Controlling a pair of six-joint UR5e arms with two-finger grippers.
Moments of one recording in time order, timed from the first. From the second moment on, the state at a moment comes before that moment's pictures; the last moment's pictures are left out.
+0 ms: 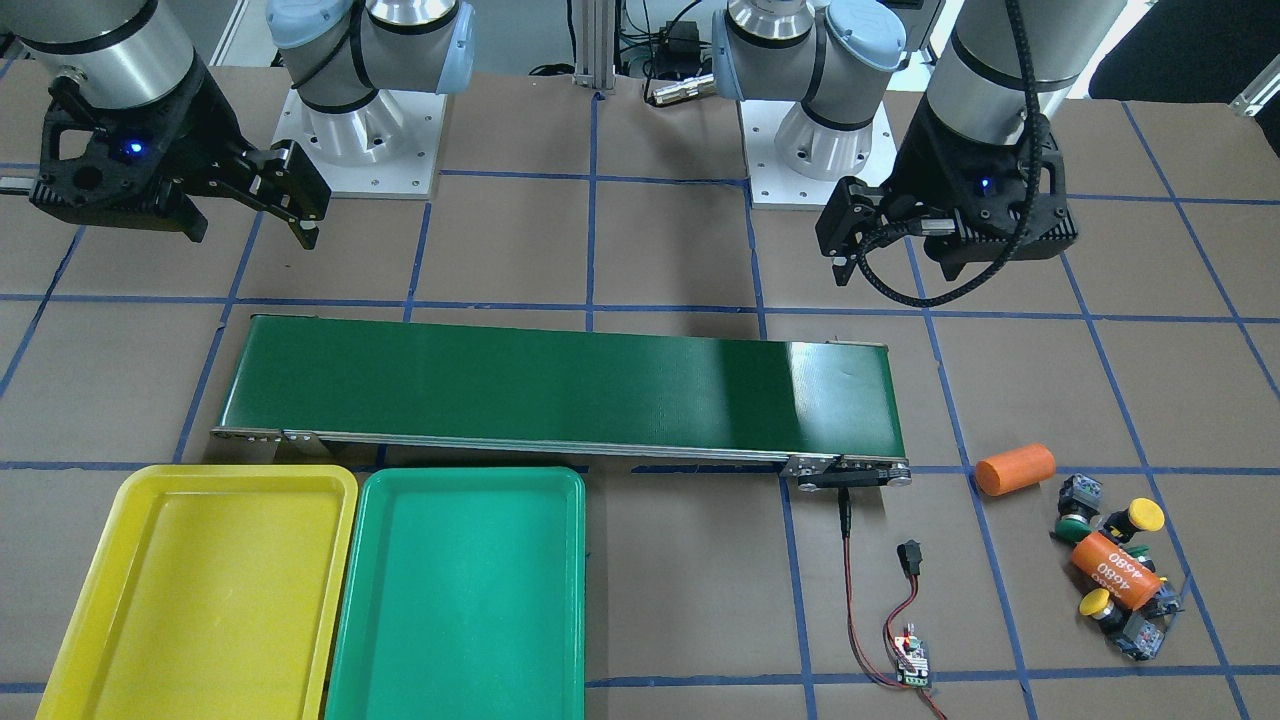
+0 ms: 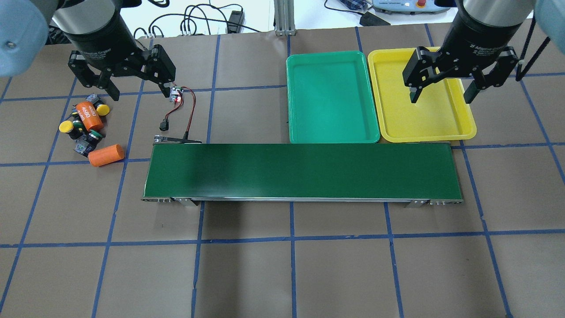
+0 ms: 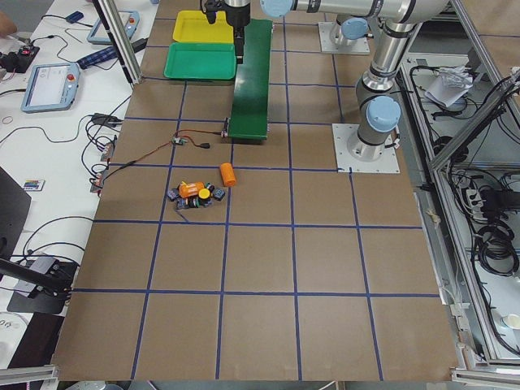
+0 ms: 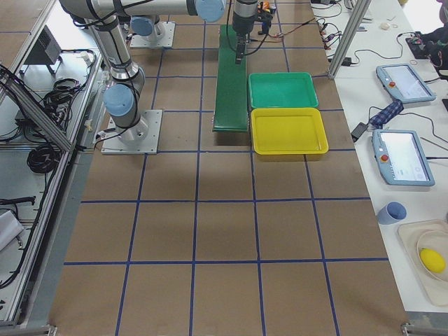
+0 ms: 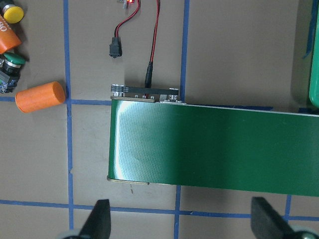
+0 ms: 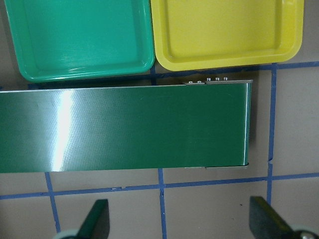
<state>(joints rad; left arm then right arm) -1.56 -1.63 -1.47 -1.62 1.61 -0.05 1.51 -1.57 1.51 -1.45 -1.57 0.00</state>
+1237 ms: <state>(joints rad) -1.56 -1.64 -1.47 -1.62 1.60 -0.04 1.51 -1.57 1.52 -1.44 -1.57 0.00</state>
